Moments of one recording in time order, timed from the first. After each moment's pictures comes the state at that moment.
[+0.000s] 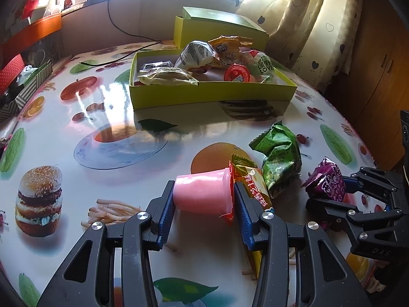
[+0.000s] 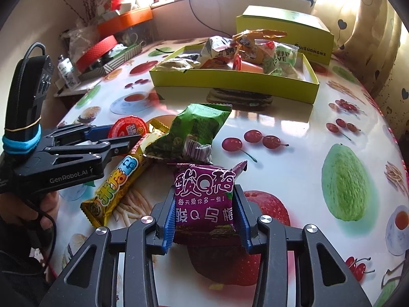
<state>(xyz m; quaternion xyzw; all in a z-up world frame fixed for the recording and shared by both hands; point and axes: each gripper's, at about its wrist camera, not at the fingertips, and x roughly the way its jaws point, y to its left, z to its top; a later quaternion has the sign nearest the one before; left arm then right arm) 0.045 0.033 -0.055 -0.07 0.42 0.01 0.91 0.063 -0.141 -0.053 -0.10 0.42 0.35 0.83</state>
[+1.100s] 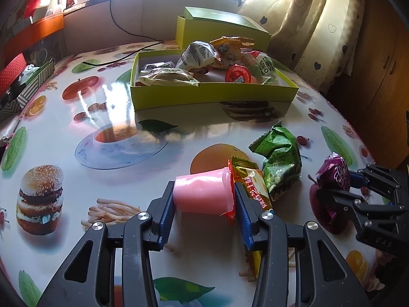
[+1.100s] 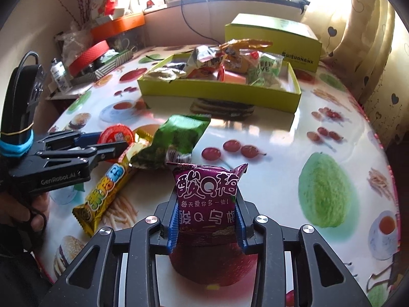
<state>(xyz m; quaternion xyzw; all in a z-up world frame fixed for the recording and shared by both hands) 0.044 0.034 -0.053 -0.08 0.42 0.01 0.91 0.070 -0.150 -0.041 -0.11 0.40 0.33 0.85</state>
